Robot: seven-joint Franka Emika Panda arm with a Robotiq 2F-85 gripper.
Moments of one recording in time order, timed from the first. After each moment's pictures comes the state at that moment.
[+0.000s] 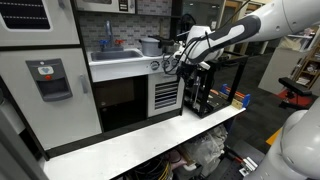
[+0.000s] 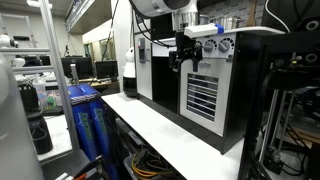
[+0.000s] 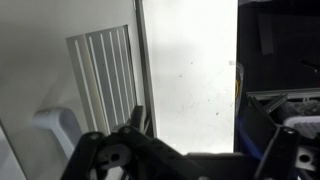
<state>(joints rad) 0.08 -0.16 -0.13 -2.31 0.00 2.33 -1.37</state>
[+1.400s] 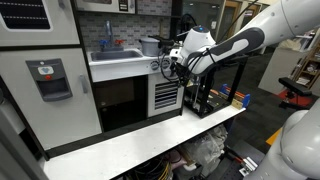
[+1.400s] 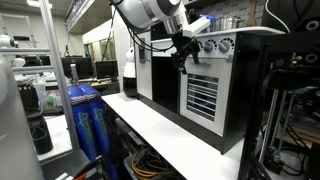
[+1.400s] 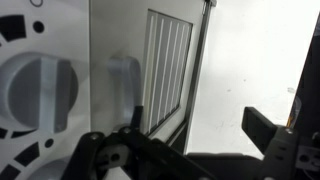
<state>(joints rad) 0.07 -0.18 -0.08 -2.39 -0.27 2.64 -1.29</state>
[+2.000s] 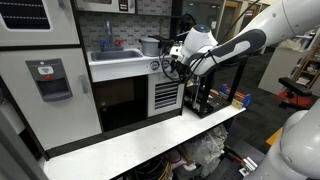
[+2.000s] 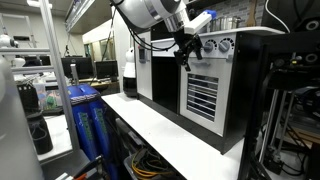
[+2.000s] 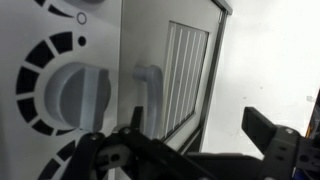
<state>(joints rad) 0.06 -0.18 -0.08 -2.38 -0.36 2.70 -1.22</state>
